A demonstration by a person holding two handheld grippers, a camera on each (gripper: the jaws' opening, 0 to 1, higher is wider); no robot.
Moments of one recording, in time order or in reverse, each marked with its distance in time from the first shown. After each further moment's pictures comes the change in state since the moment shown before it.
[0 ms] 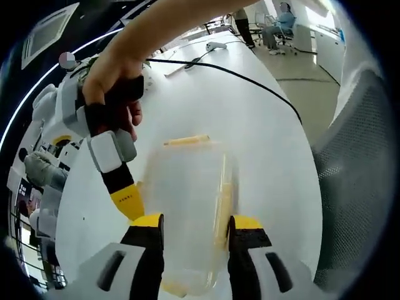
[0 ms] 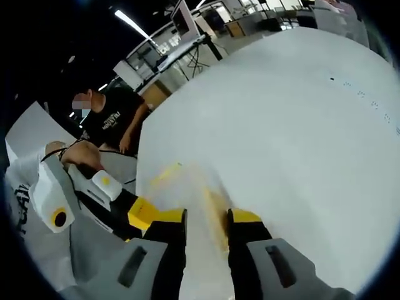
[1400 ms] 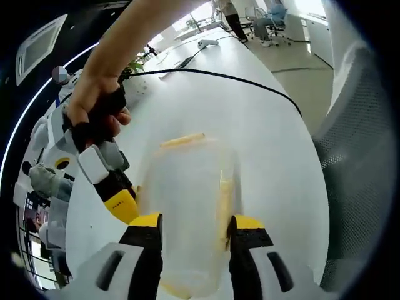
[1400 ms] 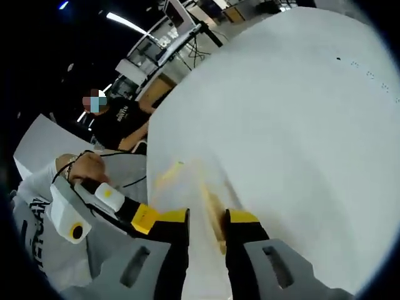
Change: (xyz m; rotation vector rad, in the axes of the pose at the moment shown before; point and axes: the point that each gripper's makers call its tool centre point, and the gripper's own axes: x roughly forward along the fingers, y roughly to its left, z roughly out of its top) left arm 0.000 0.000 -0.003 0.077 0.007 0.037; right arm 0.008 0.008 -0.002 0.088 0.099 0.090
